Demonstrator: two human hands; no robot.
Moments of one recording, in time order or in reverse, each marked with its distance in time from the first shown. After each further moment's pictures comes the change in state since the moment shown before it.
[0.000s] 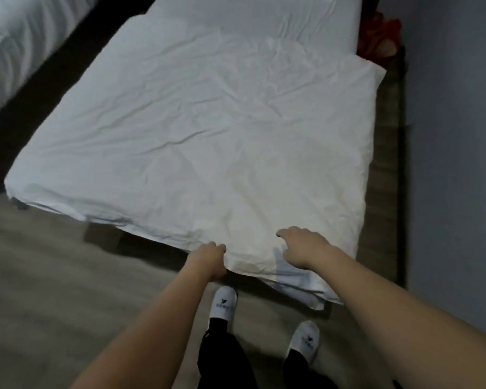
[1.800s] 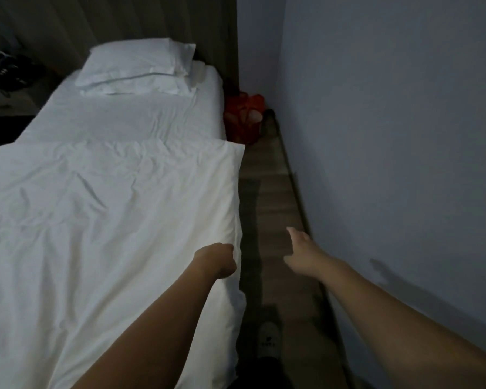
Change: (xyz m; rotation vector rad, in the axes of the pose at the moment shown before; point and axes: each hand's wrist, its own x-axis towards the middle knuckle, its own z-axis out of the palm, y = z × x) left_hand 0.055 0.415 -0.185 0.241 0.097 0.235; right_hand -0.105 0.367 -0.076 0.702 0.316 0.347
